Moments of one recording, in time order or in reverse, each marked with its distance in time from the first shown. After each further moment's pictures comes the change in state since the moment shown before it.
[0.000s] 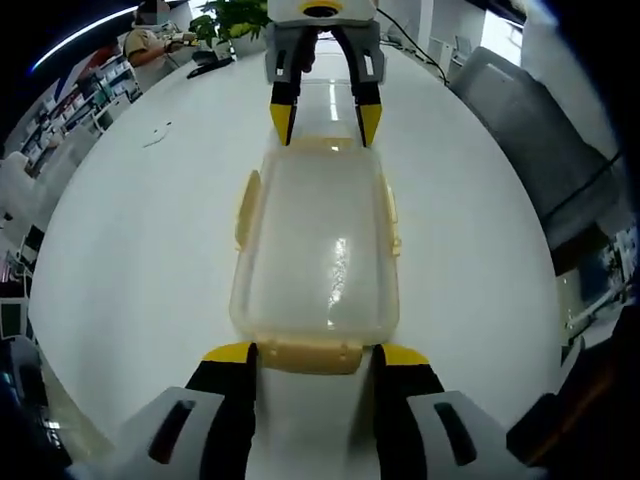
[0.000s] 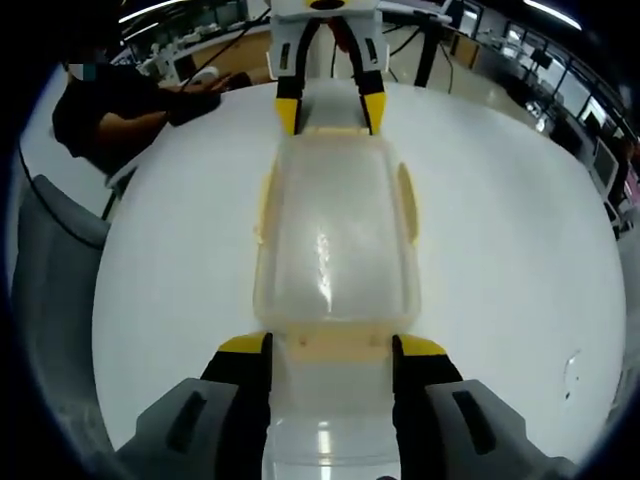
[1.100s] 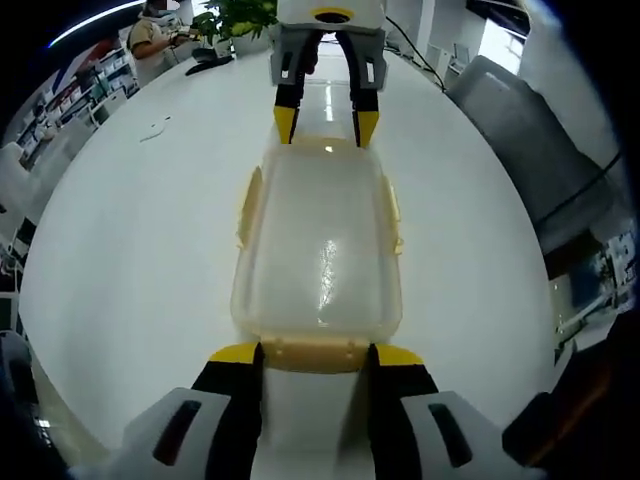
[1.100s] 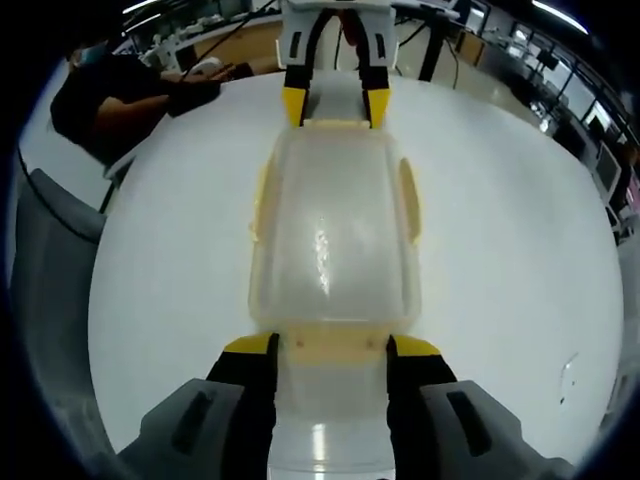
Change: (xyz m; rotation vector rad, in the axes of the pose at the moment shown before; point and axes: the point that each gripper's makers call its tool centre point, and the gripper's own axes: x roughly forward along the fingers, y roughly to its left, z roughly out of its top) left arm -0.001 -0.003 0.002 -0.018 -0.006 -0.048; right arm 0.007 -0.014 -0.006 -0.021 0.037 -0.001
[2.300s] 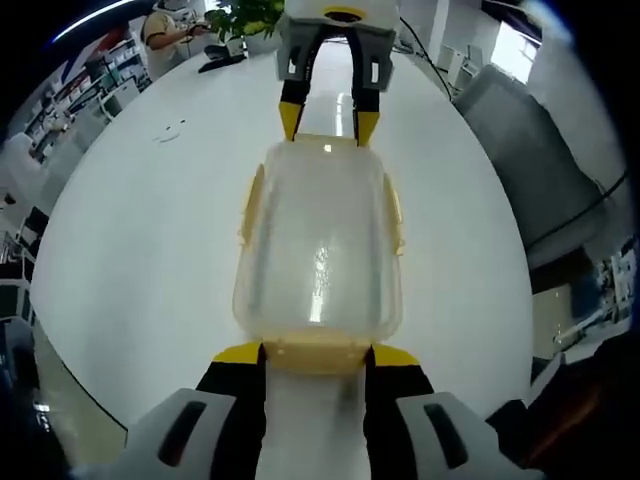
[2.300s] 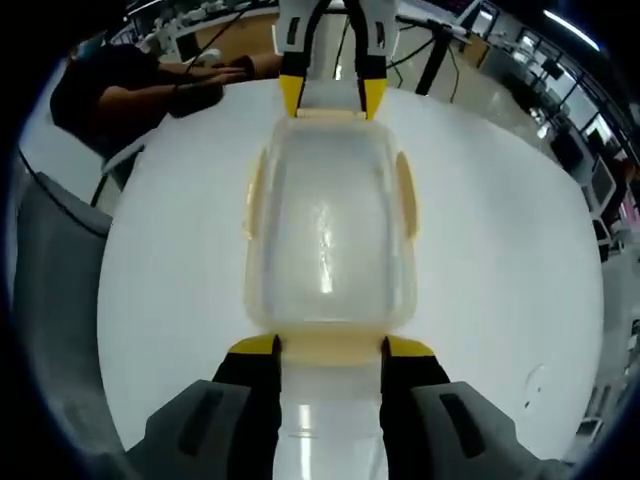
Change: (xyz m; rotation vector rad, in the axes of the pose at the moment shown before) left arm -0.049 -0.005 0.018 -0.046 0.032 0.036; right arm -0.049 0.011 0.025 -0.047 0.048 -0.048
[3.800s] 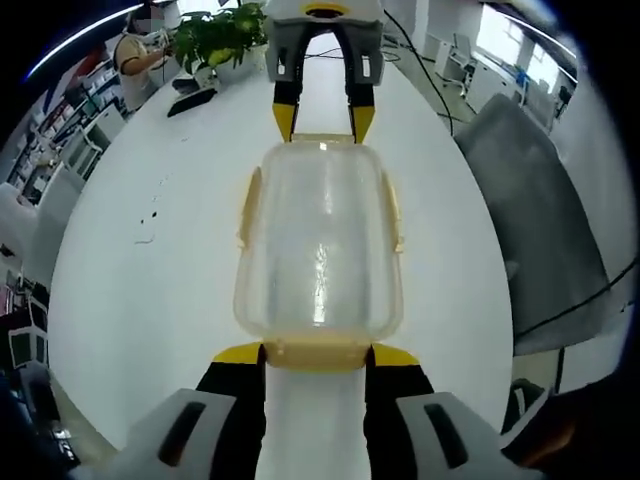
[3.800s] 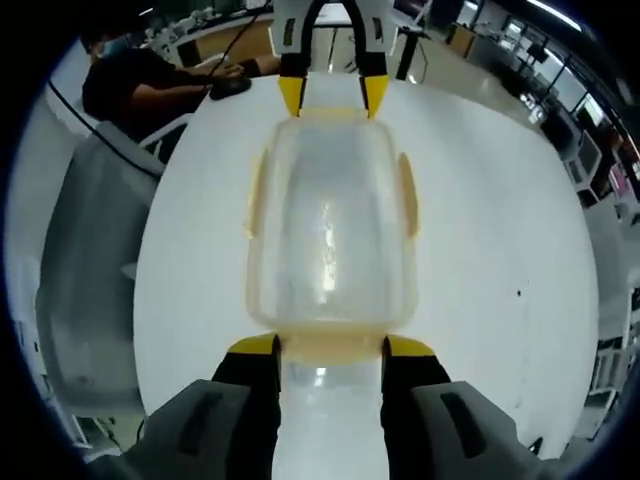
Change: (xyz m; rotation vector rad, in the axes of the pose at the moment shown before) left arm 0.032 -0.011 0.166 0.097 0.010 0.003; right arm -0.090 0.005 -0.142 0.065 0.009 0.007
